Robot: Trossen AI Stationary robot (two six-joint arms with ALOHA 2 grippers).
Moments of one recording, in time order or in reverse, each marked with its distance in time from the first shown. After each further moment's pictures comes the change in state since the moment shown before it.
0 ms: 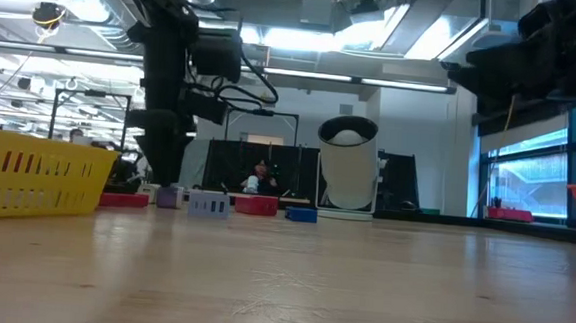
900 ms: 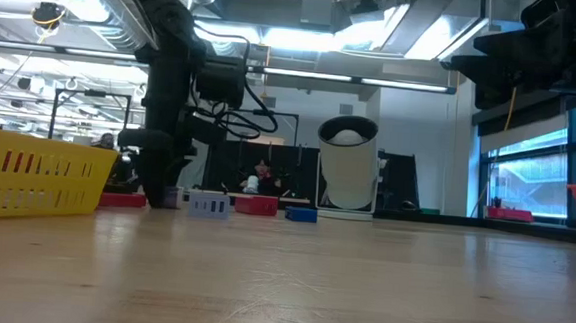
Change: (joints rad) left arm 0.033 0.116 0.000 0.024 0.067 0.074; right arm 0.000 0.000 0.018 0.000 -0.062 0.004
